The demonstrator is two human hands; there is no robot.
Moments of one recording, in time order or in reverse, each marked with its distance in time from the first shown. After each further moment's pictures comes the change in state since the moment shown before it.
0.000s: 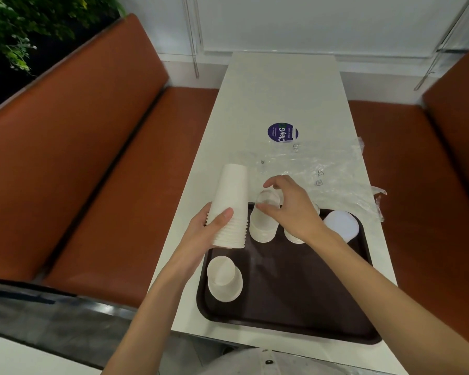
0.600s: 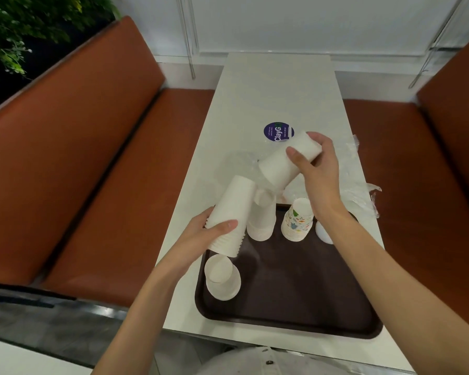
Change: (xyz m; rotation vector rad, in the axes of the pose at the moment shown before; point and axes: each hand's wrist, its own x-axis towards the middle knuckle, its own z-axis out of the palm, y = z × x) left_hand -0.001 0.000 -0.006 0.154 -0.086 -0.033; right_hand 0.020 -0.015 -0.045 0.685 0.426 0.097
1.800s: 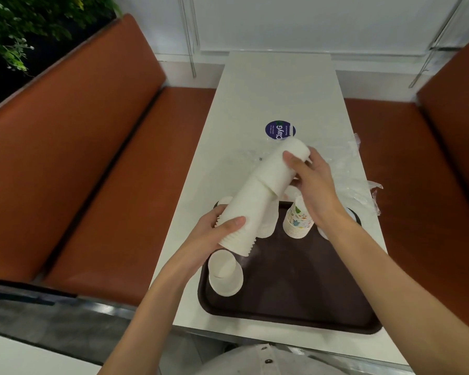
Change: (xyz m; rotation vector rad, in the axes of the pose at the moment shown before) left_hand -0.003 -0.002 0.010 -0.103 -0.037 -0.001; right_hand -0.018 0.001 0.007 0.133 -0.131 0.190
